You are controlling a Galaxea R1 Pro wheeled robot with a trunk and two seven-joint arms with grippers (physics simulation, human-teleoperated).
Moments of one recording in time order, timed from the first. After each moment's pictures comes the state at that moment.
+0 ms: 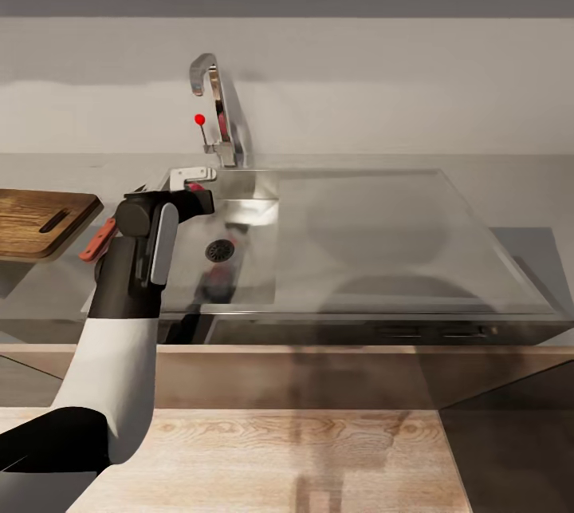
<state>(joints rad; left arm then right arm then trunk) -1.07 -0.10 0.00 -1.40 0.07 1.01 0.14 -0.35 0.12 -0.04 -0.02 0.12 -0.34 -0.17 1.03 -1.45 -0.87</state>
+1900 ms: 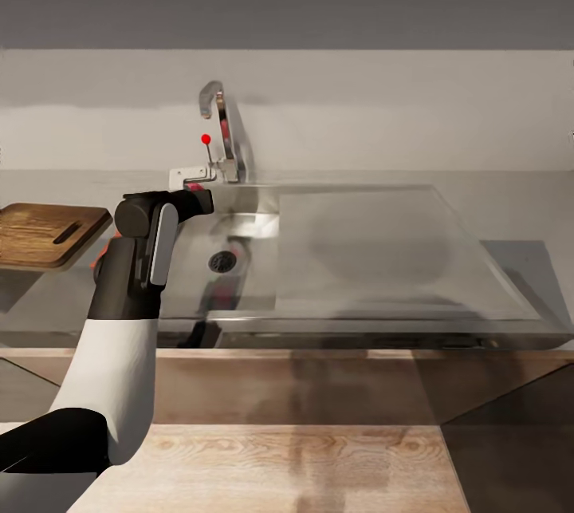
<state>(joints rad) -1.07 -0.10 0.00 -1.40 0.07 1.00 0.14 -0.35 0.12 -0.04 -0.02 0.12 -0.35 -0.08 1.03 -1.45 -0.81</state>
